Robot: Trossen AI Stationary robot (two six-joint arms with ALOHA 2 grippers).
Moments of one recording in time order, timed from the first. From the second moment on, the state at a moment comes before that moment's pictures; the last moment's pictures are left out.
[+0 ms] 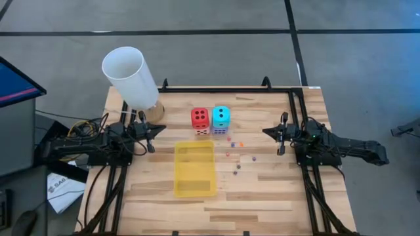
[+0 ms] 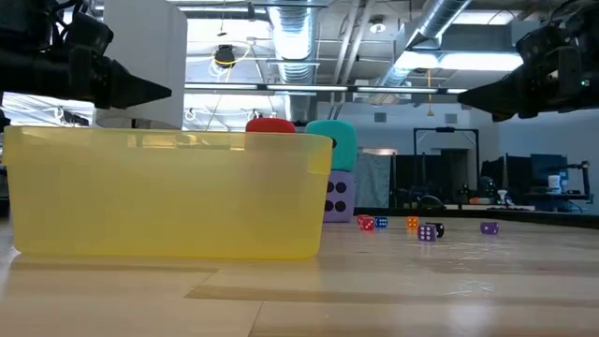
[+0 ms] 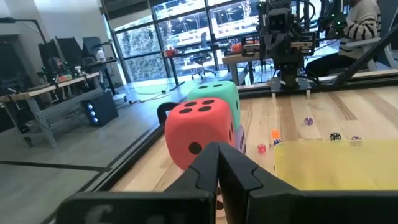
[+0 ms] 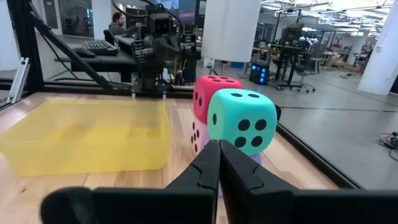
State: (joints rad) left arm 0.15 0.15 0.01 0.16 -0.21 0.20; right arm -0.19 0.08 0.01 0.06 0.00 -0.11
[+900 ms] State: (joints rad) left arm 0.15 0.15 0.01 0.17 -0.21 0.20; right arm -0.19 0.08 0.01 0.04 0.01 -0.19
